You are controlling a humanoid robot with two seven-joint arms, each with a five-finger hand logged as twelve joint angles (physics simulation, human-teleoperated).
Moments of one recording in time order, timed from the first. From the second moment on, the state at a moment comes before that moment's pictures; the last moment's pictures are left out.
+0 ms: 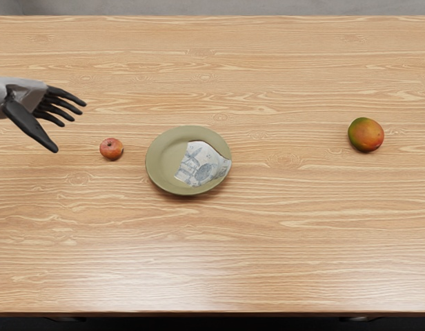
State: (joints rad) left arm -1.30 0.92 -0.08 -1.08 0.40 -0.61 0.24; right arm -0.06 0.00 -0.04 0.26 0.10 -0.06 -0.03
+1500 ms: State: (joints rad) left arm -1.18 0.54 -0.06 -1.32 1.40 -0.12 0.61; right arm -0.07 0.00 -0.04 0.26 0.10 -0.06 -0.03
